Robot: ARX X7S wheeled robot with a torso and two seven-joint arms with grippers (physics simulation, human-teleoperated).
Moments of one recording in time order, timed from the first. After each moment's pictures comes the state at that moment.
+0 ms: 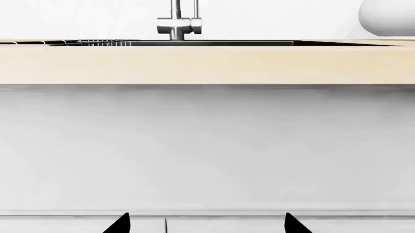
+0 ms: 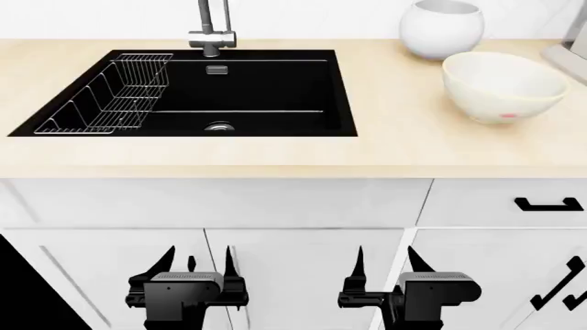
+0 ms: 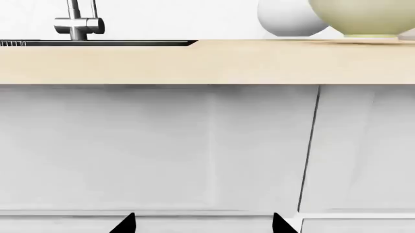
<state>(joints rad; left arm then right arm) 0.00 0.00 0.00 0.00 0.00 0.00 0.00 0.00 0.00 0.00 0.00 0.00 0.00 0.00</state>
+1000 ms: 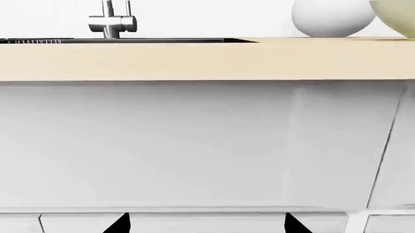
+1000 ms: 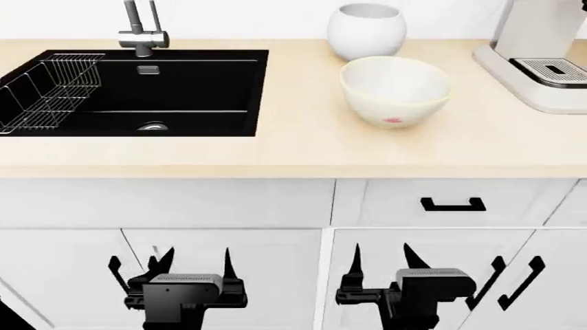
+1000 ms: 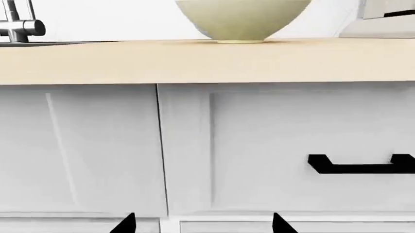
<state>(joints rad) 0.00 -0.09 0.09 -0.01 -0.08 0.01 -0.09 0.04 0.08 -0.10 0.06 0.10 -0.03 0.08</state>
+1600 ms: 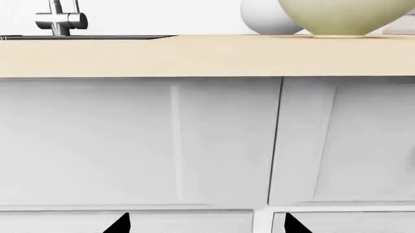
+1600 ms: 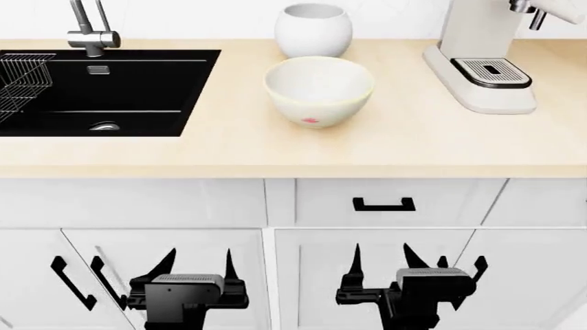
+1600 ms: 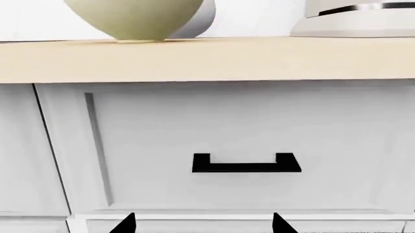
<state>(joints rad) 0.00 -0.12 0.13 -0.01 -0.11 0.01 -0.12 0.04 0.11 -0.14 0.06 0.13 -0.03 0.11</state>
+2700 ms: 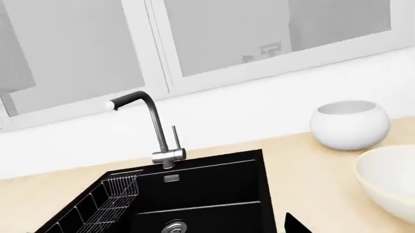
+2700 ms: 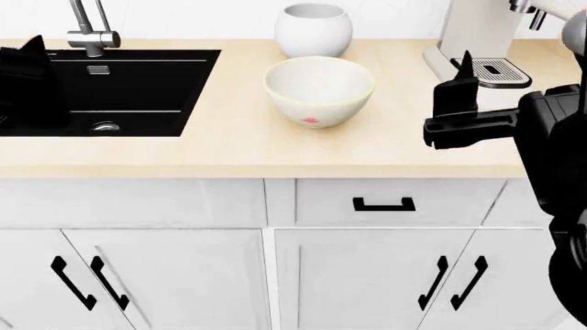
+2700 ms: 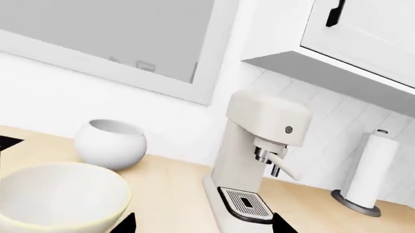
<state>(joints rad) -1.30 -1.02 0.15 0.53 -1.94 -1.25 -1.22 1.25 0.79 -0.33 -0.69 1.76 1.19 1.43</state>
